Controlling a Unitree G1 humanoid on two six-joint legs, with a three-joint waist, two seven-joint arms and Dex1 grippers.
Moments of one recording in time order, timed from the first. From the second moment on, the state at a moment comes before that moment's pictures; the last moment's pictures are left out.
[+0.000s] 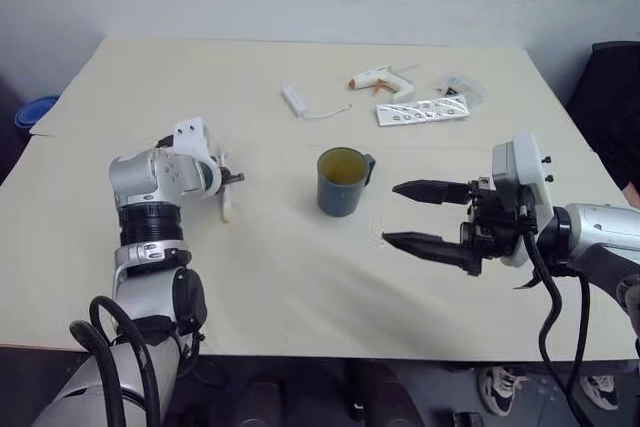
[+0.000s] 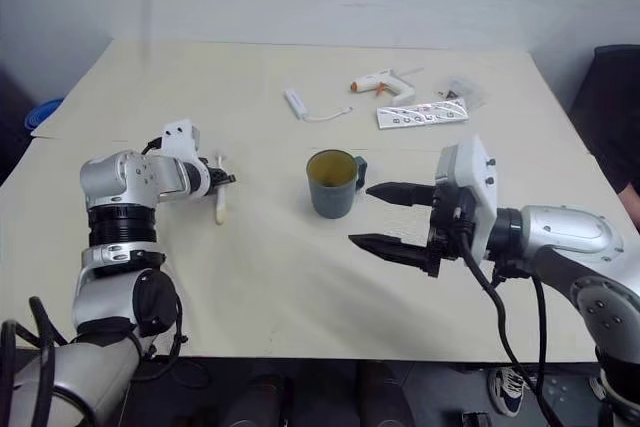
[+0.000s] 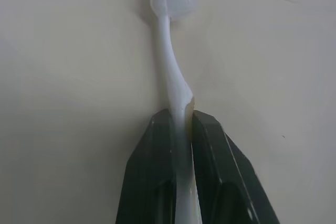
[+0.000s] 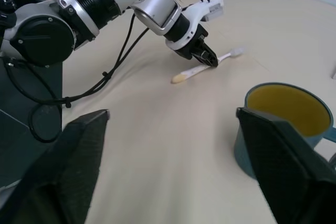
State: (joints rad) left arm -0.98 0.33 0.39 0.47 -0.24 1.21 0.07; right arm -0.32 -0.90 -0.21 -0.63 1.03 0.81 0.75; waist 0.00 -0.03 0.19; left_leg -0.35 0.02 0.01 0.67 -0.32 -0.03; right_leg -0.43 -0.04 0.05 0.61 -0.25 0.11
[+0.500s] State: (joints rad) left arm -0.96 0.13 0.26 0.03 -0.60 0.87 -0.44; right arm -0.25 -0.93 -0.32 -0.63 1.00 0.83 0.66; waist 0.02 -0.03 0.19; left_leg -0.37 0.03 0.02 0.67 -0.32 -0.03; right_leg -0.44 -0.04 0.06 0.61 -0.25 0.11
